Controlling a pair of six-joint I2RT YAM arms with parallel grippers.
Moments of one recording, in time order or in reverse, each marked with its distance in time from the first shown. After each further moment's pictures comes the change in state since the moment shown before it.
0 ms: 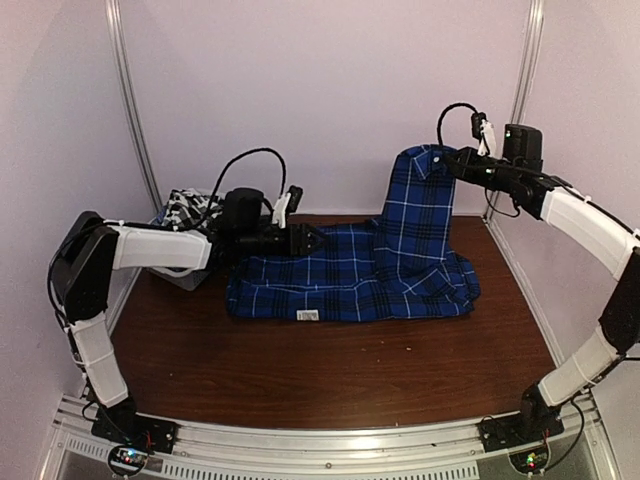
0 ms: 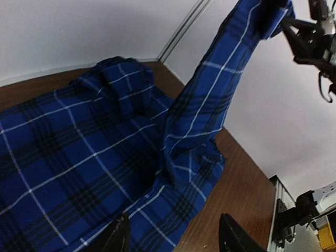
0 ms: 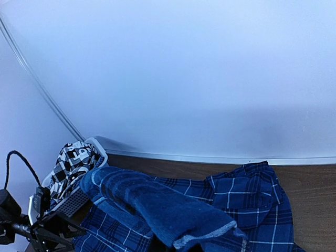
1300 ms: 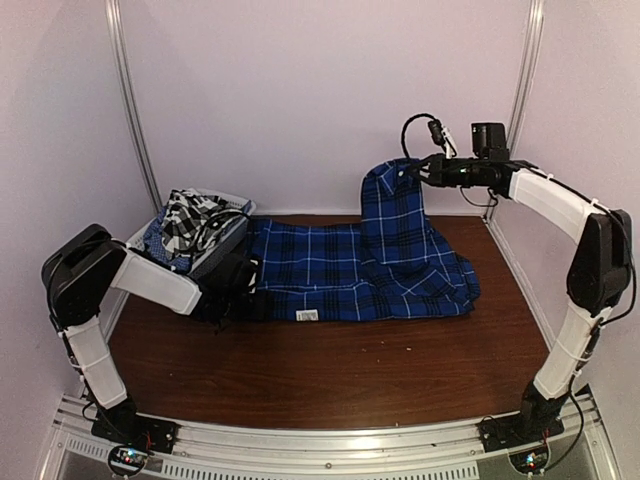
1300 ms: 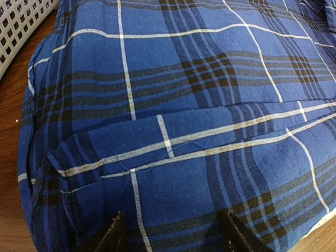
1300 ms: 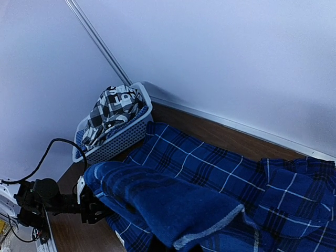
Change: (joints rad) left arm -0.033 -0.073 -0.464 -0.118 -0.723 0.064; right arm 0.018 0.315 0.303 -0.178 -0.375 -0.155
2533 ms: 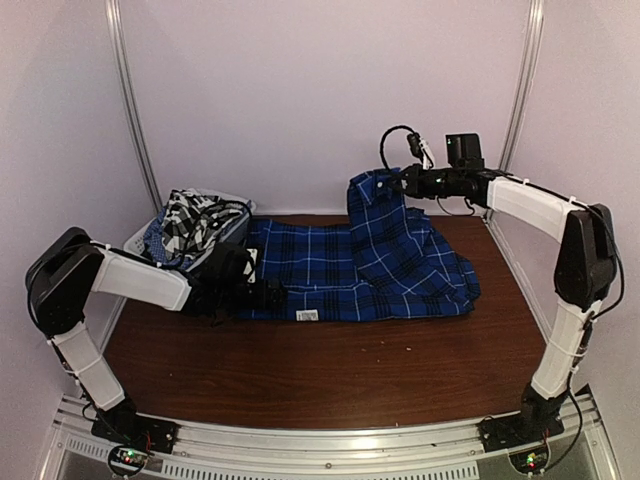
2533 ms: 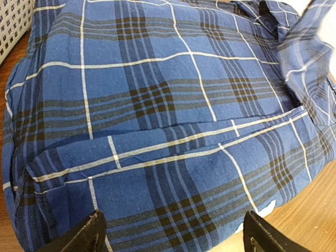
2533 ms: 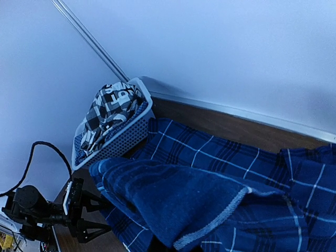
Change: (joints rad) left arm -0.001 -0.103 0.002 0.004 0.151 -0.048; right arm 0.089 0.106 0.041 0.074 0.081 0.096
